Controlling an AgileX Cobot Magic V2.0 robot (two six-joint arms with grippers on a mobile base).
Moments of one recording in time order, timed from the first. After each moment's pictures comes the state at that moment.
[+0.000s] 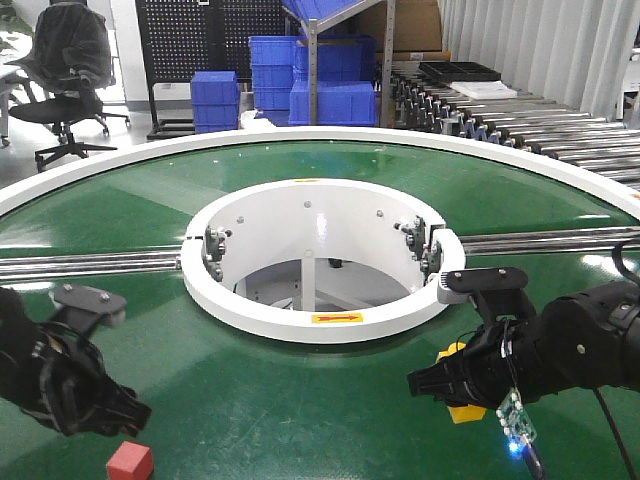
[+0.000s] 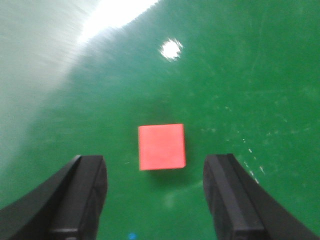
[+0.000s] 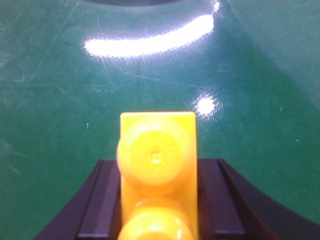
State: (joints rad) left arm -0.16 1.67 -1.21 -0.14 0.73 0.26; right arm 0.28 1.62 -1.19 -0.04 0.58 0.13
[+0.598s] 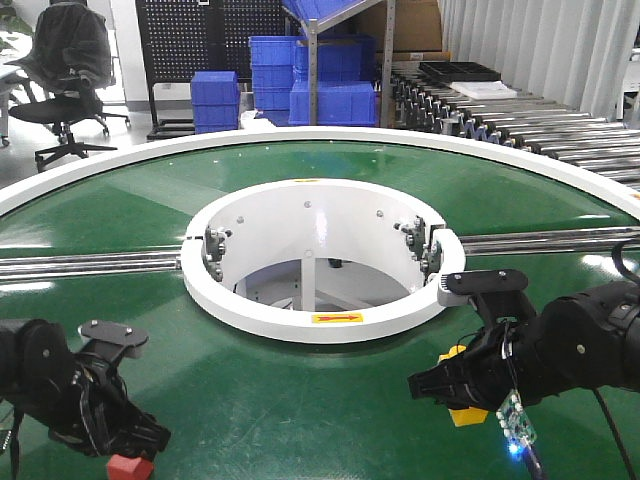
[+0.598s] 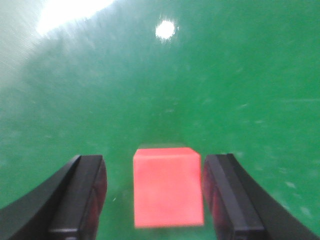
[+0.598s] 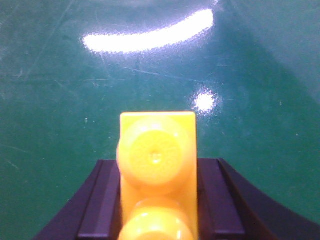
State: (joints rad) left arm -0.16 1.86 -1.21 -0.16 0.62 0.26; right arm 0.28 1.62 -1.19 -0.04 0.60 0.13
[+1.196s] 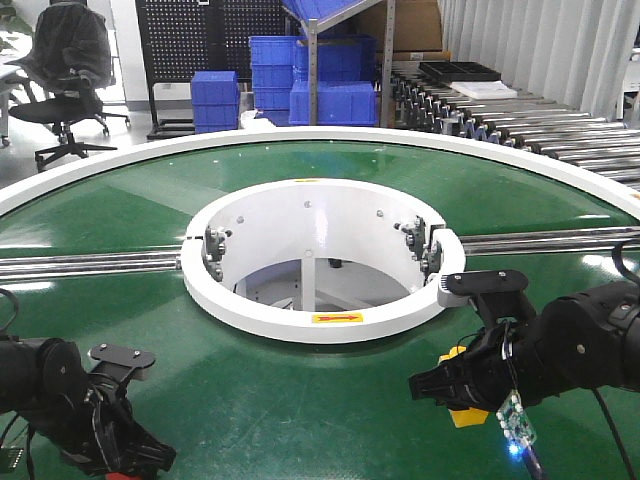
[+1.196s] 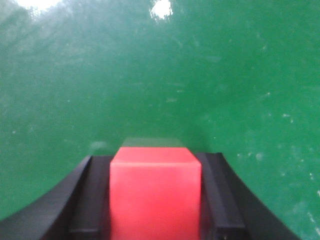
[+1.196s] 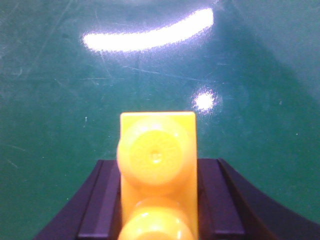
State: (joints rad) left arm -0.16 1.92 -1.22 -0.17 0.61 0.26; right arm 0.28 1.62 -1.19 -0.04 0.60 0.13
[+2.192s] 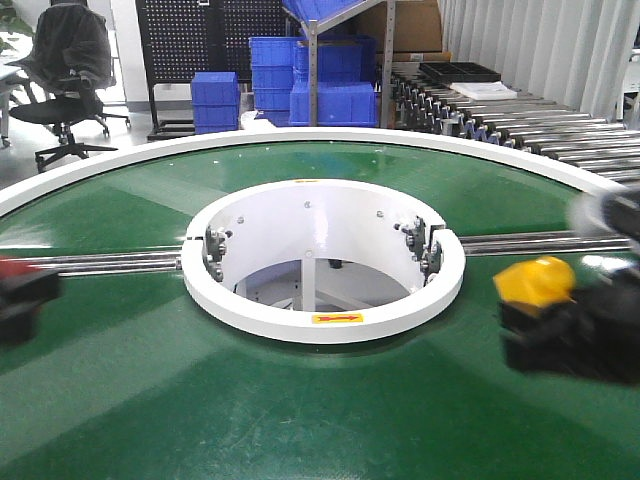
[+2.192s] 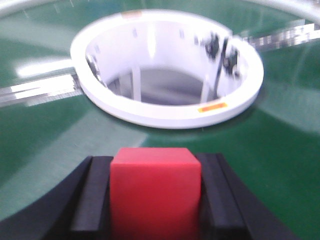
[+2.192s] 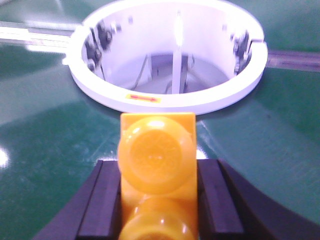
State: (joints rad) left arm -0.17 0.90 -0.91 -0.30 0.42 0.28; right arm 0.28 0.98 -0.91 -0.03 0.39 0.03
